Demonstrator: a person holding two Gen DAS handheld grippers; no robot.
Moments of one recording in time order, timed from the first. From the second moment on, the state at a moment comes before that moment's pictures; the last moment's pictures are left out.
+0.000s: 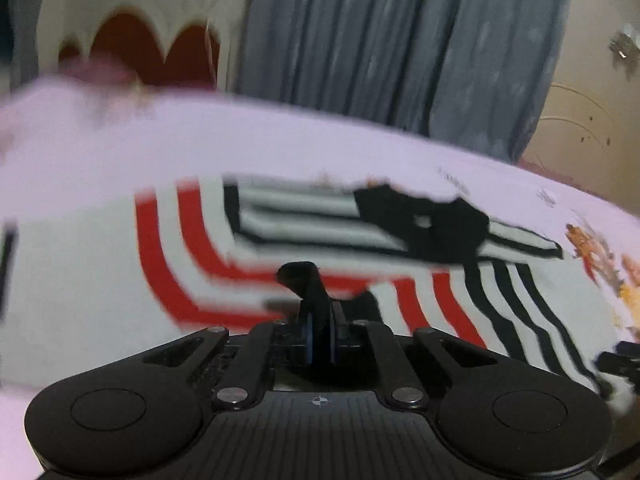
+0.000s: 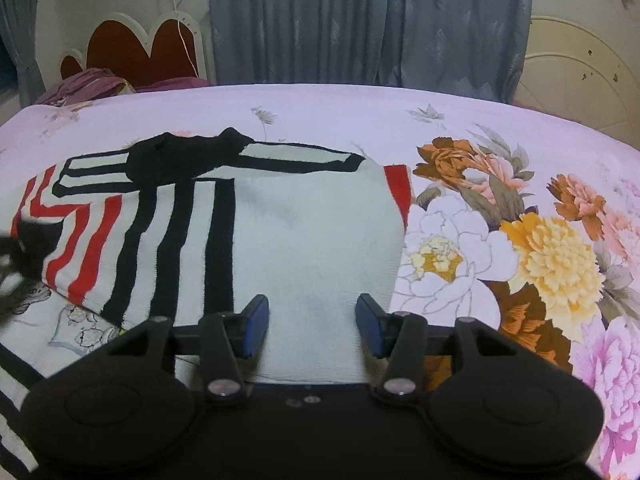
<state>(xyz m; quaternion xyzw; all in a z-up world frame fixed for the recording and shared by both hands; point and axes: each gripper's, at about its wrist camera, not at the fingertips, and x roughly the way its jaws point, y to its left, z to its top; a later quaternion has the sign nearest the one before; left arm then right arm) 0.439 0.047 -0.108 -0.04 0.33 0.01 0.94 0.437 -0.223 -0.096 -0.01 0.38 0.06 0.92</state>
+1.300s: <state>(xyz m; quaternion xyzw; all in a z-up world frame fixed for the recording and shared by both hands) 0.474 -0.020 -0.125 0.07 0.40 -0.07 0.91 0.471 -0.194 -0.083 -0.04 0.38 0.06 0.92</state>
